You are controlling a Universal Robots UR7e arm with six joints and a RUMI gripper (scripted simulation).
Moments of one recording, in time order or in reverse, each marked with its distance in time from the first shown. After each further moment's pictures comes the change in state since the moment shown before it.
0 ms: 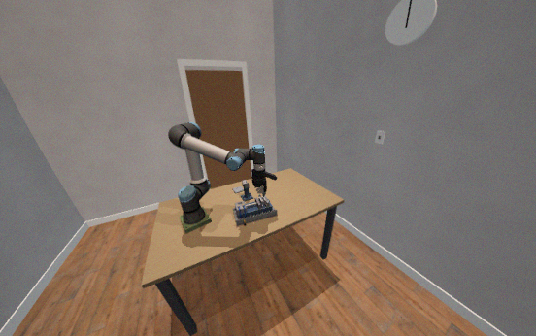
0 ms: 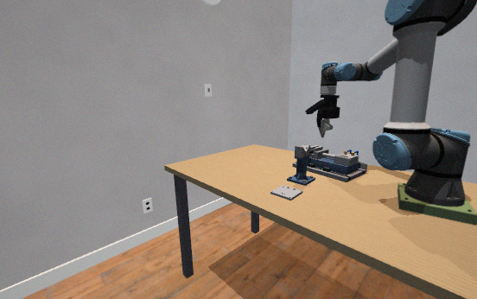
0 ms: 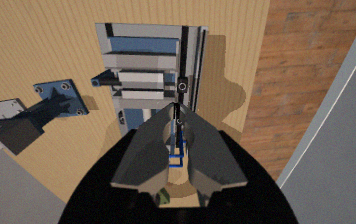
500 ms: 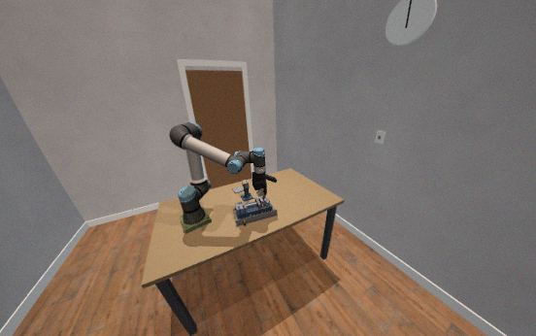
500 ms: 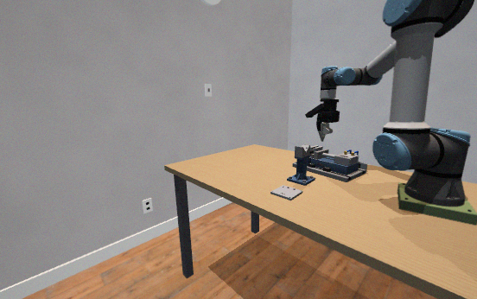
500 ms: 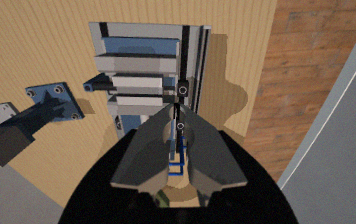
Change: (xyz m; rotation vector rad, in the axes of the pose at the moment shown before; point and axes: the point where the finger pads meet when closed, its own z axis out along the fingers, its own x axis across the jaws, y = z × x) arm 0.000 0.000 0.020 0.000 0.000 0.000
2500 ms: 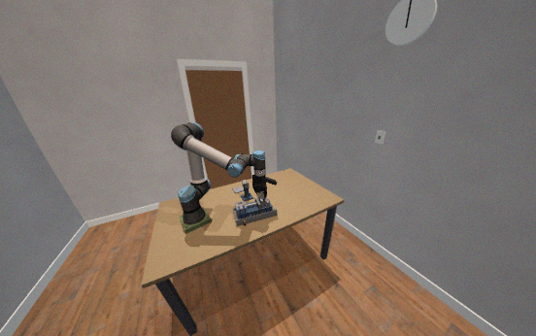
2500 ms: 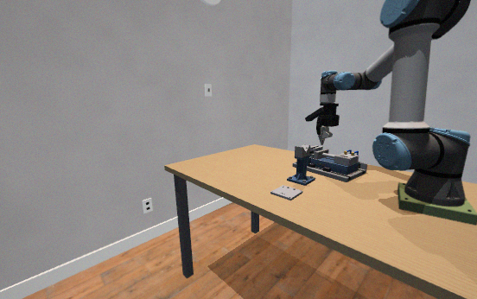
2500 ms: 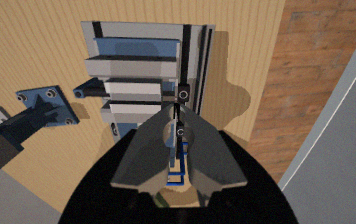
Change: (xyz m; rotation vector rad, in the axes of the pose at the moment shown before) arm 0.000 0.000 0.020 0.000 0.000 0.000
